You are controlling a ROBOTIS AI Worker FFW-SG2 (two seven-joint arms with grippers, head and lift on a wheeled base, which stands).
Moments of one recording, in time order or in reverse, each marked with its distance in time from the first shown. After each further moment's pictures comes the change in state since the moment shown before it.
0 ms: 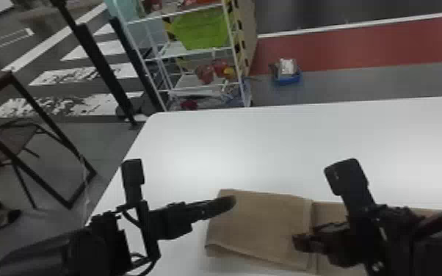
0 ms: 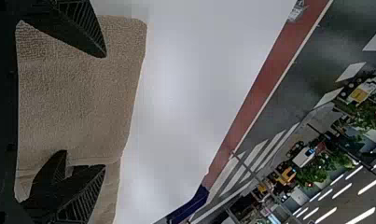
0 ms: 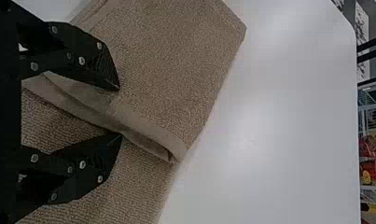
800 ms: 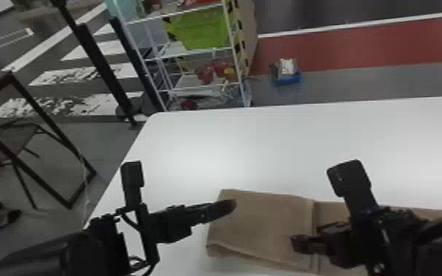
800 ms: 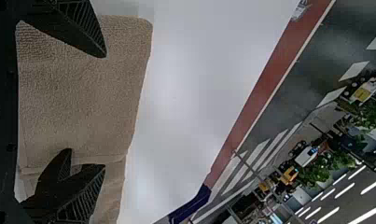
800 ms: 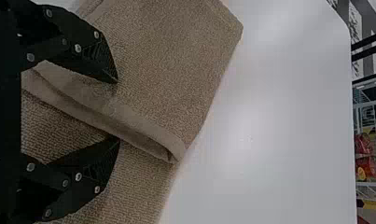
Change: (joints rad) left arm 0.016 0.000 0.000 -0.017 0.002 0.009 -0.006; right arm 0.017 0.000 -0.007 -0.004 0.011 -0.023 0.000
